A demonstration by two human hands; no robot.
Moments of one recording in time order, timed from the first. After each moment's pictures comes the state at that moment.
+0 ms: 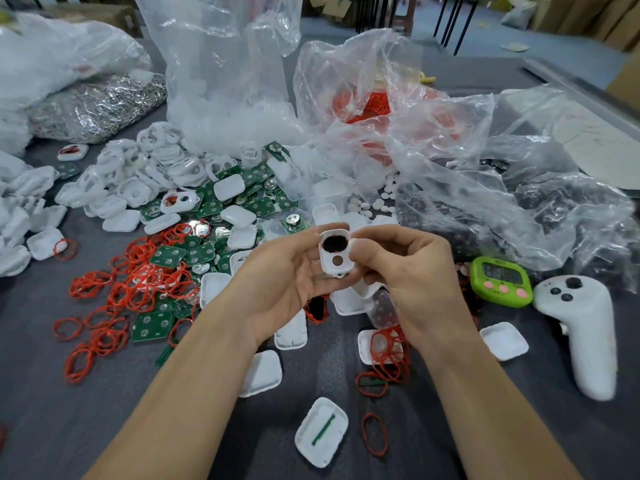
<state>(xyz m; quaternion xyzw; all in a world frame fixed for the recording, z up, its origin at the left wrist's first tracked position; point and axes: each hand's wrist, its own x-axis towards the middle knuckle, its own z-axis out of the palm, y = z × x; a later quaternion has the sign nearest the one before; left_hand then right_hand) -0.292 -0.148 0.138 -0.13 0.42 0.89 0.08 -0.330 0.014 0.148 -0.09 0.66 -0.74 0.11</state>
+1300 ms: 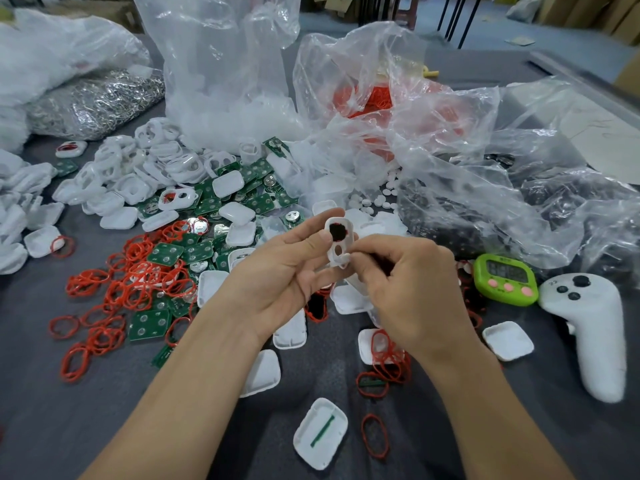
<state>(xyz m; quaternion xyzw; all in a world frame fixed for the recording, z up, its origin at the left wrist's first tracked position) -0.294 -0.147 0.132 -0.10 0.36 0.92 0.06 -0.321 0.022 0.145 -0.27 0.86 -0.43 -0.10</state>
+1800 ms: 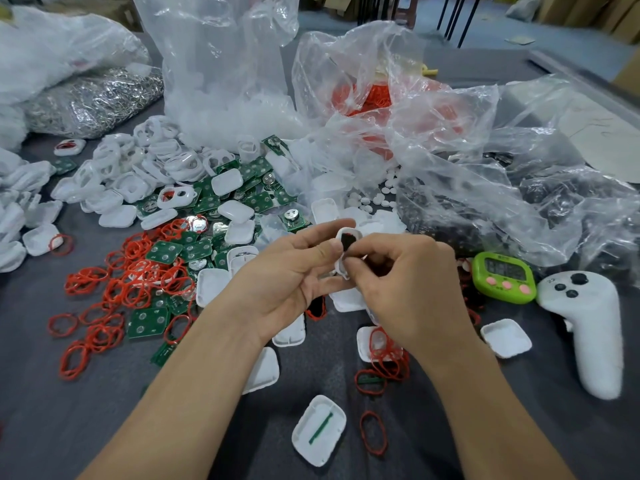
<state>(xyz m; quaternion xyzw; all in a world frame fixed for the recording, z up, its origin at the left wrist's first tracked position) -0.292 -0.141 0.132 -0.11 0.42 0.90 0.08 -0.322 0.020 0.145 -0.26 0.87 -0.40 -0.13</state>
